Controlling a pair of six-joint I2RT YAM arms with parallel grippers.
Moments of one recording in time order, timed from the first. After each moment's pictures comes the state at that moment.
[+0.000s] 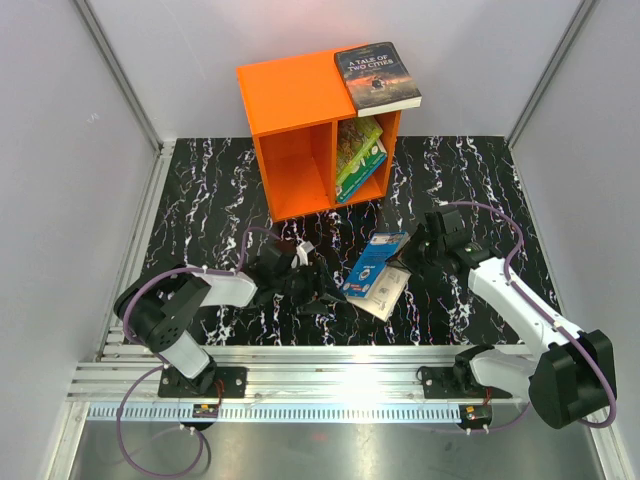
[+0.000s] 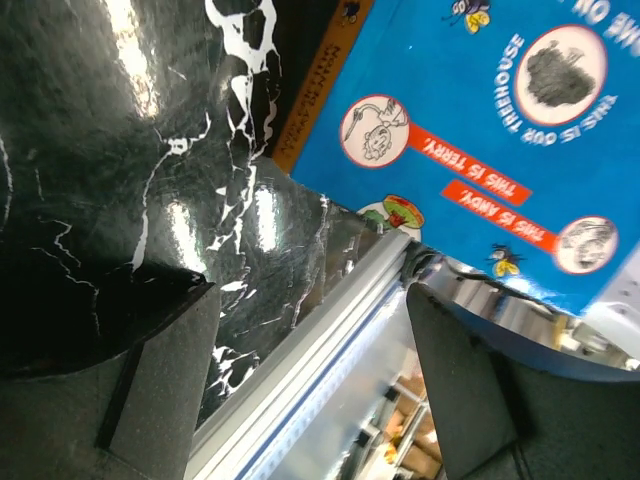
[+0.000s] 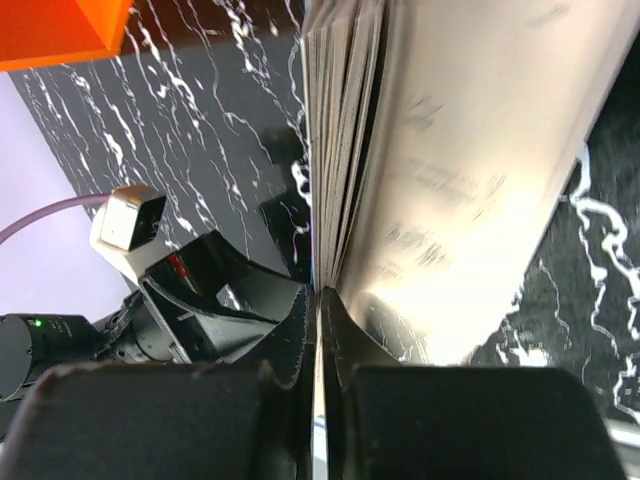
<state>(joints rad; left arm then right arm) -0.69 1.61 0.58 0.26 0.59 -1.05 0.37 1.15 0.82 -0.51 -0.20 0.99</state>
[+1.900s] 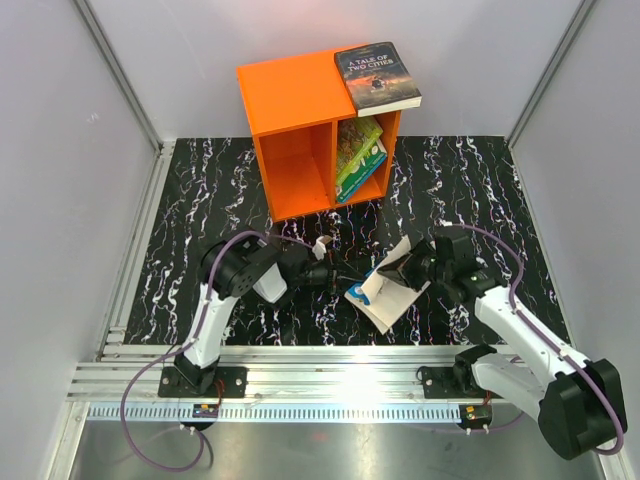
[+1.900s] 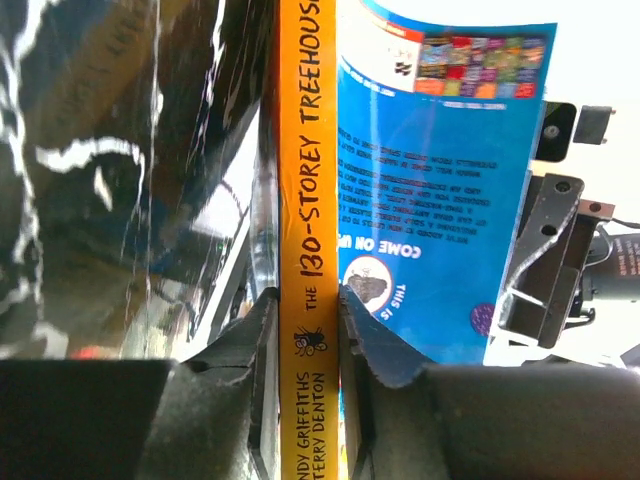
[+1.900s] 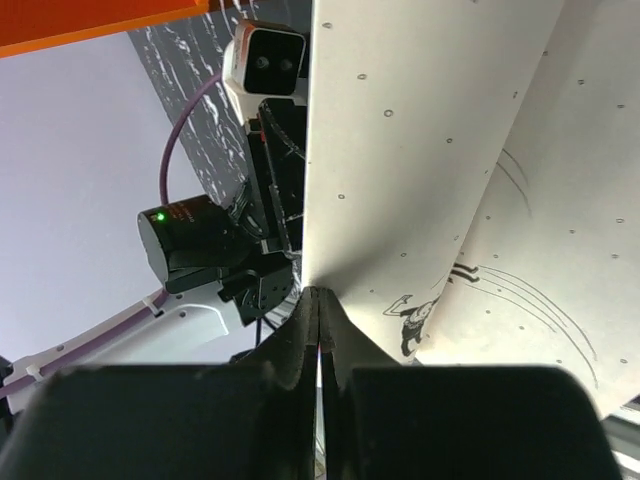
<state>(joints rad) -0.70 2.20 0.70 1.33 0.73 -1.75 0.37 0.98 0.58 -0.27 -0.37 1.23</state>
